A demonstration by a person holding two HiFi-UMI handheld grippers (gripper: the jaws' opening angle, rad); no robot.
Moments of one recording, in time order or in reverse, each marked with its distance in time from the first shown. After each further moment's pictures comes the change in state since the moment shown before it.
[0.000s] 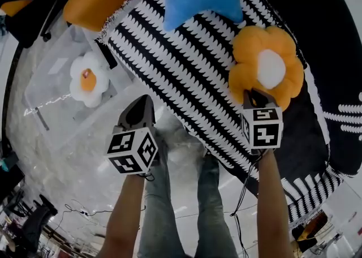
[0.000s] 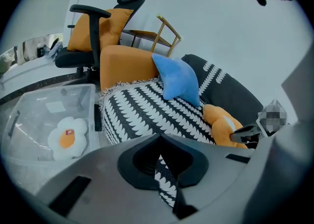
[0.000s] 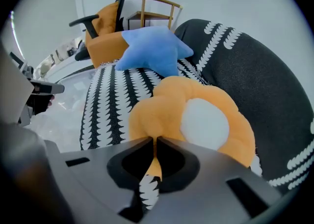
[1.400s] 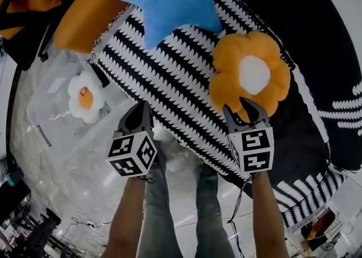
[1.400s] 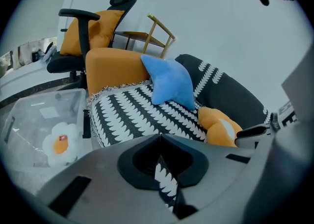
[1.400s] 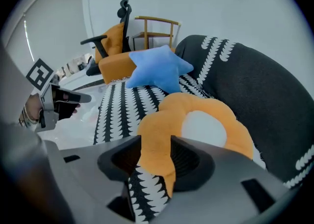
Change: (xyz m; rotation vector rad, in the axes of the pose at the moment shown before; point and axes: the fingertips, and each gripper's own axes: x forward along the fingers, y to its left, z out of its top) left arm 0.027 -0.041 0.011 0.034 -0.049 -0.023; right arm -0.037 0.003 0.008 -0.001 -0.192 0.070
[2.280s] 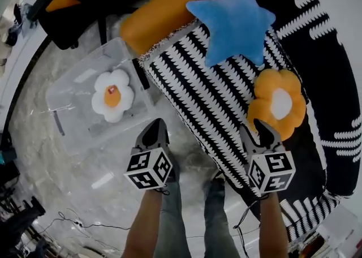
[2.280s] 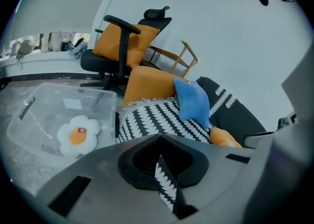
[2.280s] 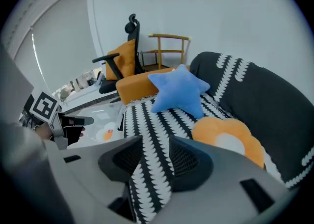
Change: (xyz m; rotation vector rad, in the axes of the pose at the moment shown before) left arm -0.093 0.092 0.020 -0.200 -0.112 0.091; right arm -0.047 0.096 0.082 0.056 -0.108 0.106
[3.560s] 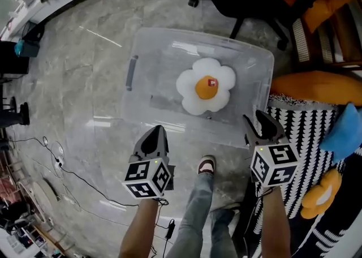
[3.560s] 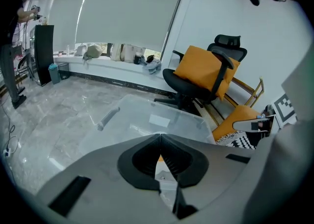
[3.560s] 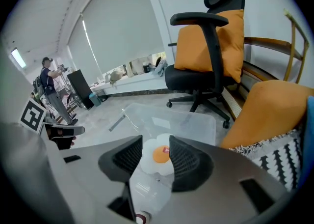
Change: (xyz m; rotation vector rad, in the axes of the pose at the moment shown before) left arm -0.173 0.394 0.027 -0.297 -0.188 0.477; right arm 0.220 0.432 0.105 -0.414 0.047 0.497
